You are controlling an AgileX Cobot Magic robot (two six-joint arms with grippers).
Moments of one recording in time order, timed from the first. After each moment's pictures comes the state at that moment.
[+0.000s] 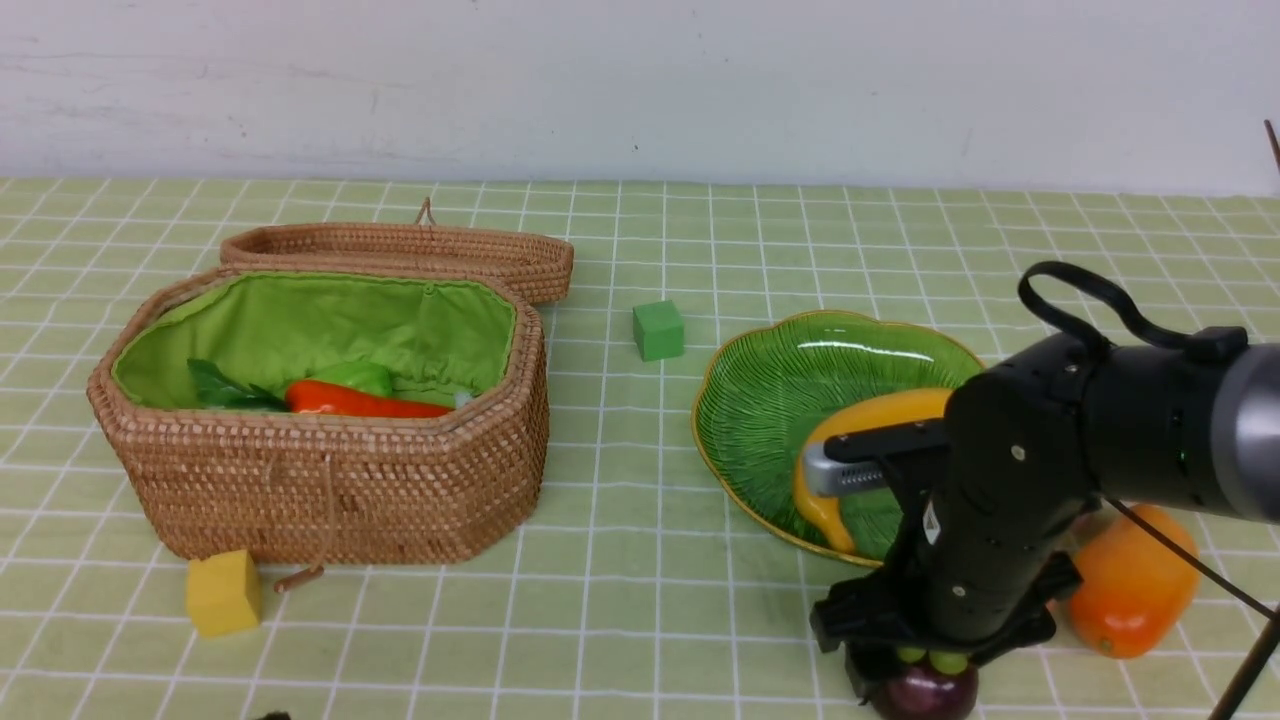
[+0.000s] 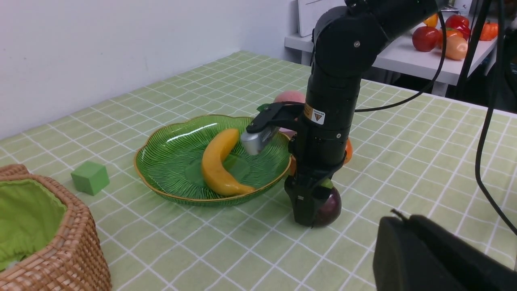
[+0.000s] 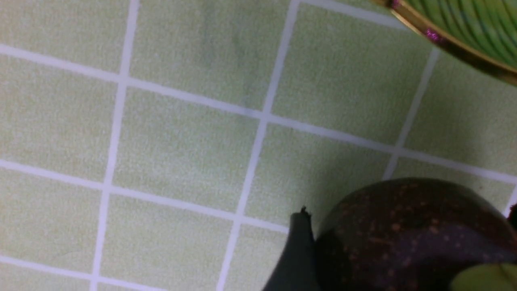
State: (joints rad) right arm 0.52 1.77 -1.06 0.03 0.80 0.35; left arm -0.35 0.30 -0.40 -1.03 0.60 1.02
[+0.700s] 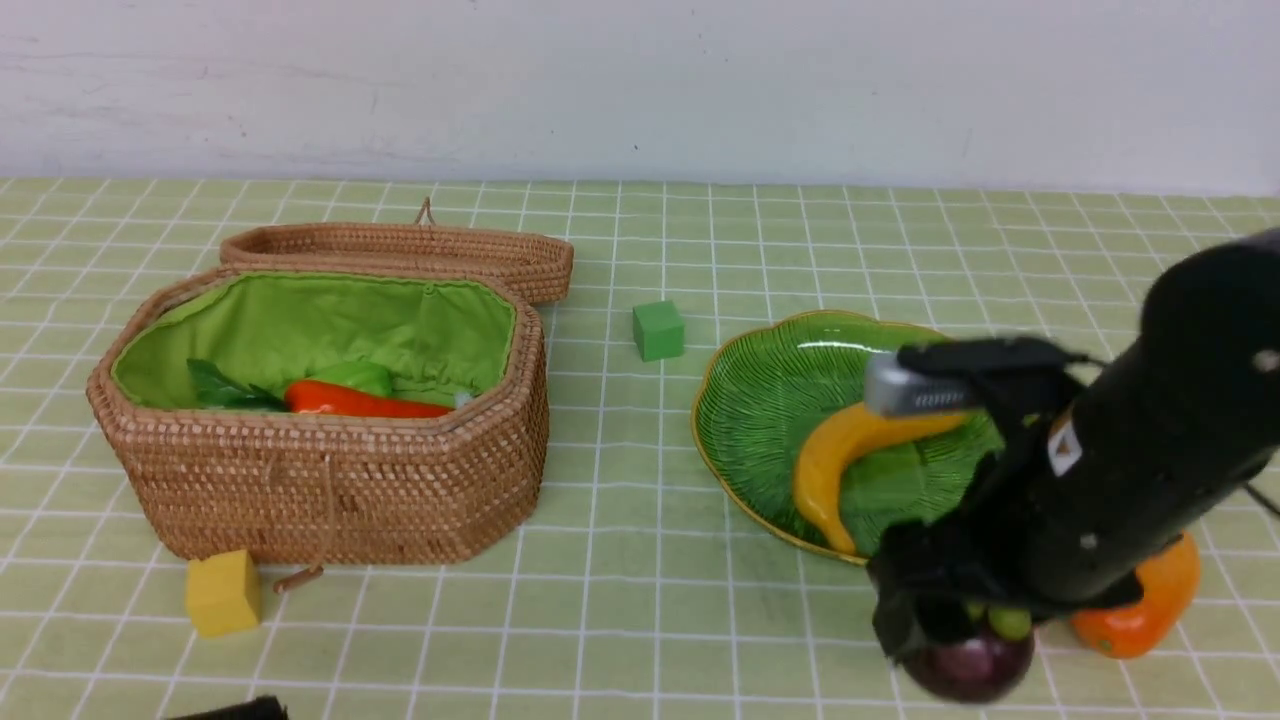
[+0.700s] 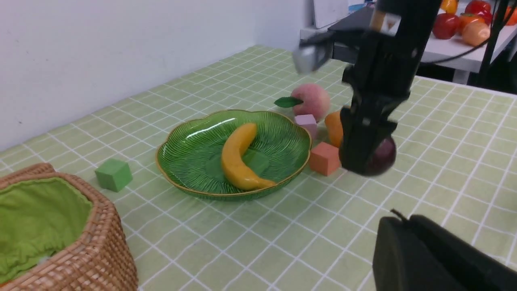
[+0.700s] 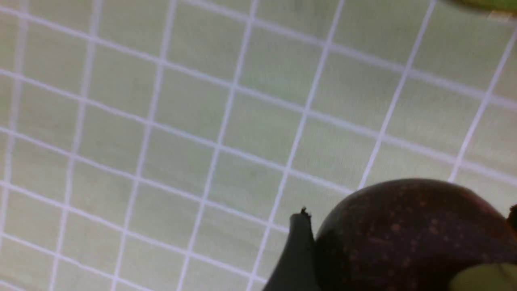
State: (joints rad) right arm 0.52 1.44 -1.08 0.15 0.96 0.24; left arm -0.35 0.30 -0.40 -0.97 0.57 1.02
